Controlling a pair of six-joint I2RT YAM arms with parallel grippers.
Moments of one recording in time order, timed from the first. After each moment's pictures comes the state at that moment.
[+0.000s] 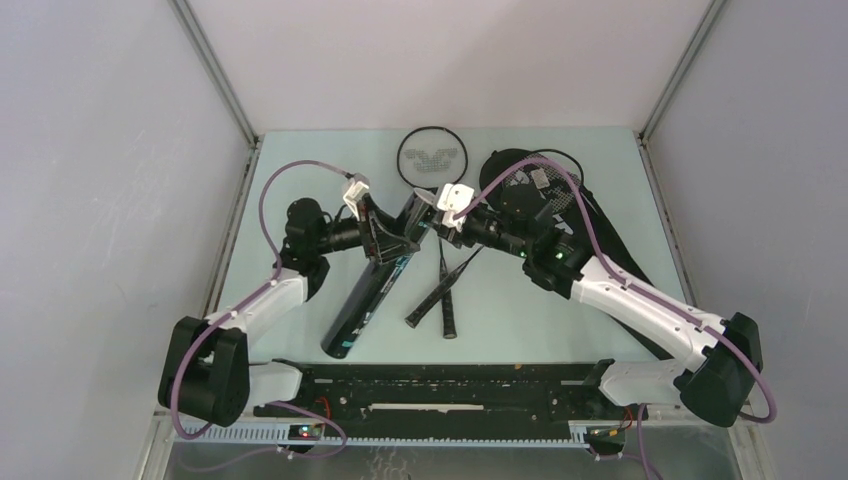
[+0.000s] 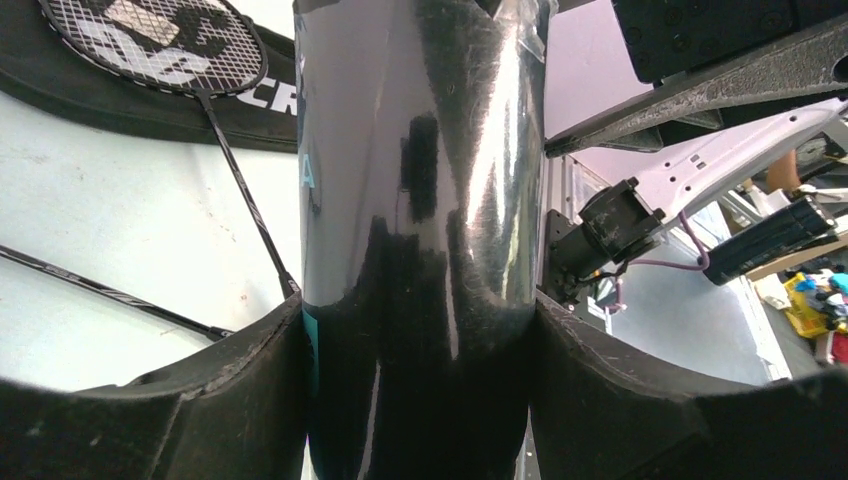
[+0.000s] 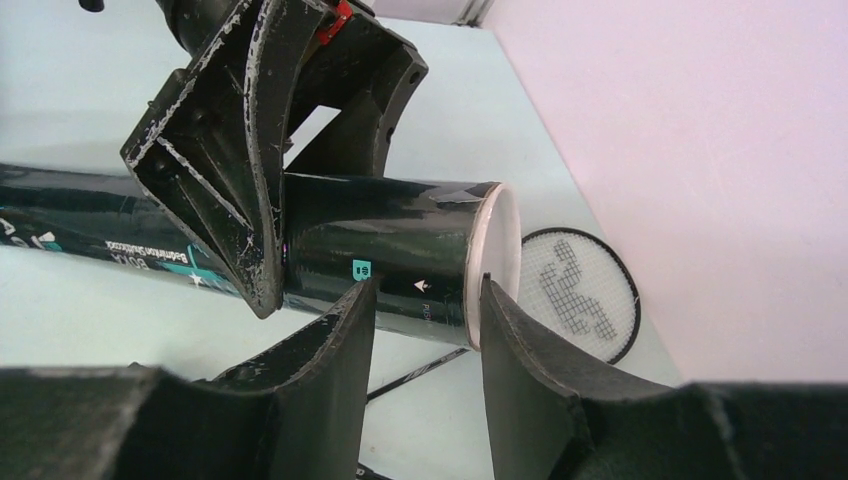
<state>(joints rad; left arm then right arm) -0.27 1.24 0.64 0.61 1.02 -0.50 0.84 1.26 1.09 -0.01 -0.26 -0.48</state>
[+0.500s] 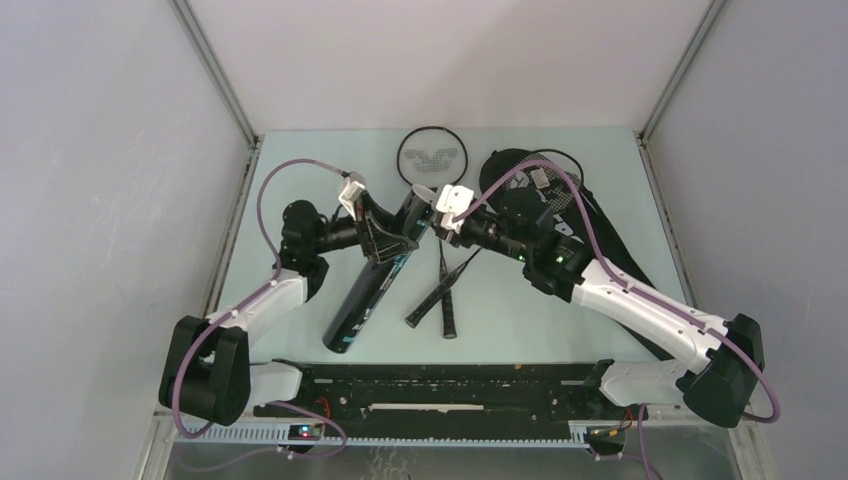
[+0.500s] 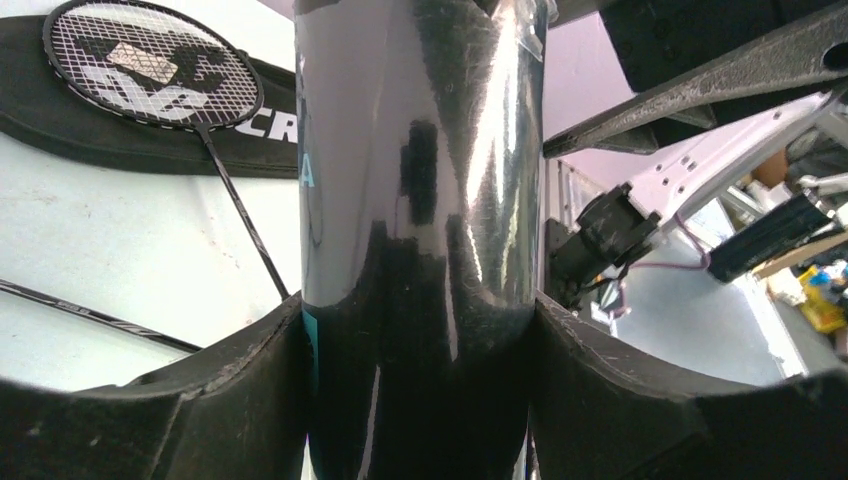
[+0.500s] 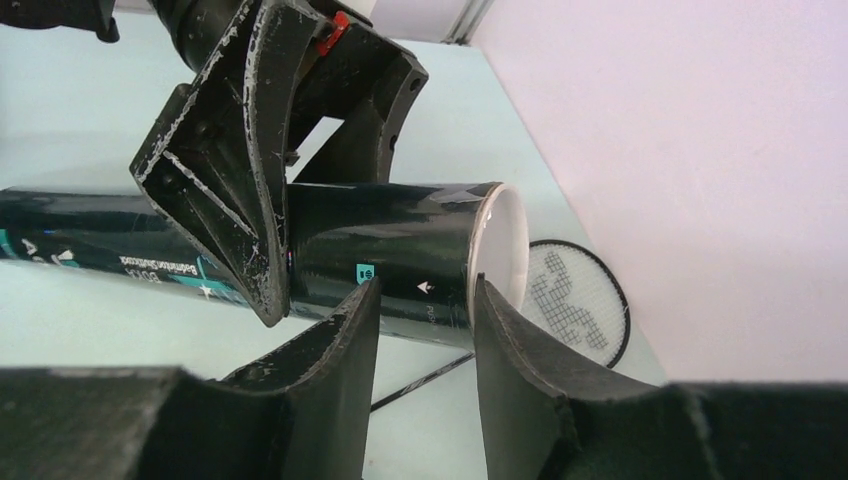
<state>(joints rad) -0.26 1.25 0.63 0.73 1.05 -0.56 0.87 1.25 1.09 0.03 -0.20 -0.48</state>
